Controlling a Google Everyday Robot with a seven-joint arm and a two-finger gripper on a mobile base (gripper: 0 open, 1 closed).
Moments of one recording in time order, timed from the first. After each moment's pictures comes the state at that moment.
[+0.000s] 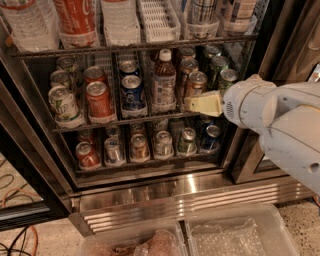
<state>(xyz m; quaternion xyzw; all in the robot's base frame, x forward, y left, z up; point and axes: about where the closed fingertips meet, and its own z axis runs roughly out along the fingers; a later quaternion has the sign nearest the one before) 0.569 -0.144 0.923 -0.18 0.81 0.01 0.56</state>
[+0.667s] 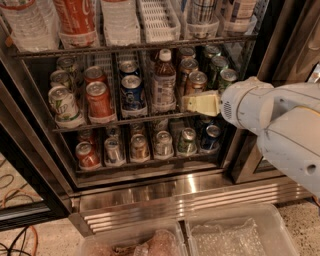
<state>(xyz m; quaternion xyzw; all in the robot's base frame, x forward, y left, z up) 0.568 -0.137 0.923 -0.16 0.81 0.03 0.56</state>
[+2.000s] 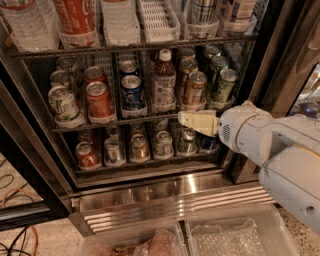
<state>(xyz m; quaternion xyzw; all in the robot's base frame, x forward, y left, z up) 0.539 -0.128 0.887 -0.11 0.81 0.10 0.56</state>
